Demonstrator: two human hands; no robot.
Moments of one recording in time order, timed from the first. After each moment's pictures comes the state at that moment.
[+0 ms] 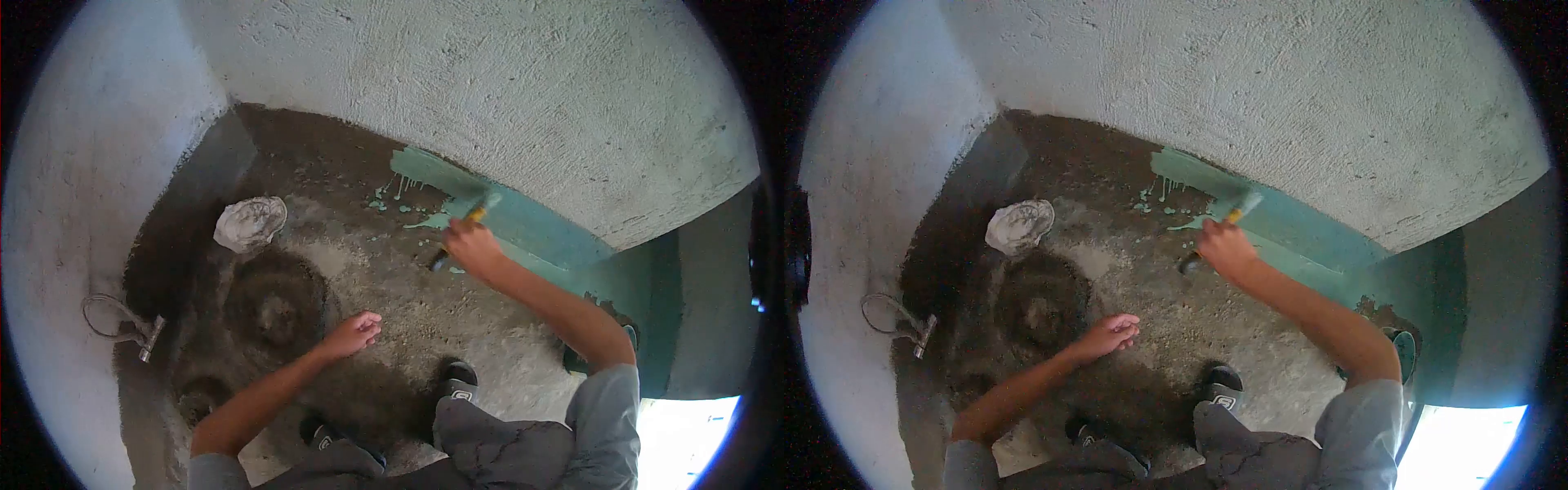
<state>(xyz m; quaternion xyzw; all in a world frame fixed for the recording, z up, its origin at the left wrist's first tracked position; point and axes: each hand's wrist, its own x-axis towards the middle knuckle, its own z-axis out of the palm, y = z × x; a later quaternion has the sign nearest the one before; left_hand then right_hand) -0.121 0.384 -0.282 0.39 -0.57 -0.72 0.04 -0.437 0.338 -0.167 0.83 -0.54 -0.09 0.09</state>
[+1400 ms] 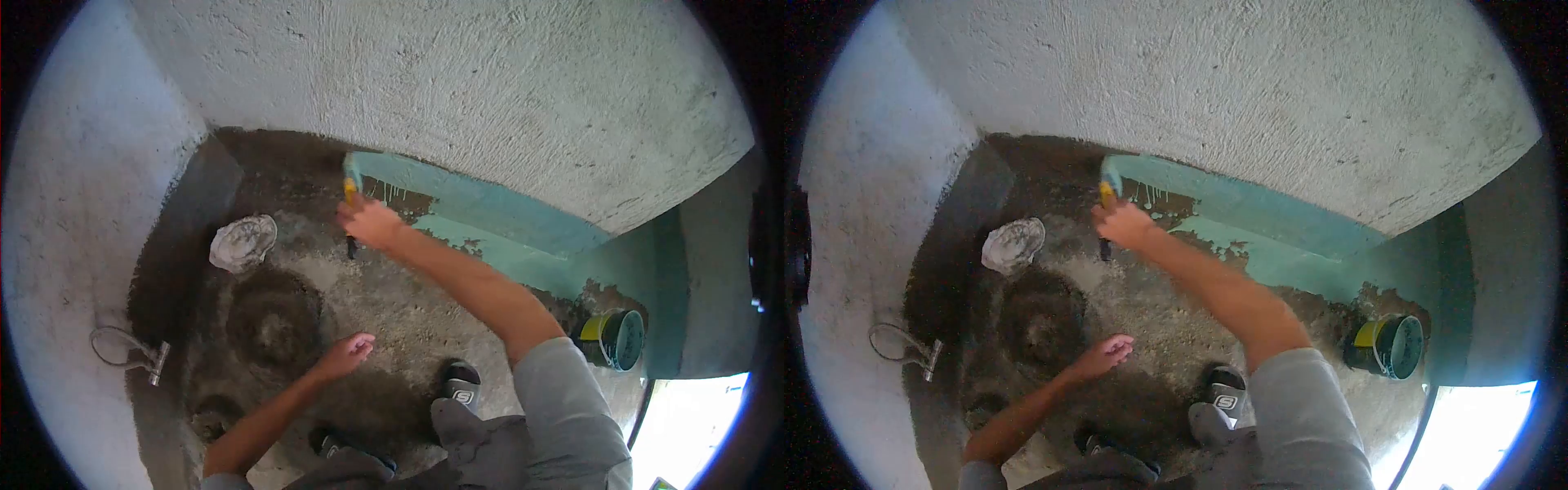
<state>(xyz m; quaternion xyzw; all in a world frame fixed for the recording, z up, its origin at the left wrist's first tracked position) -0.110 0.406 -0.301 0.40 -0.64 -0.65 0.05 -0.342 0.226 -0.208 0.89 -0.41 0.10 0.15</state>
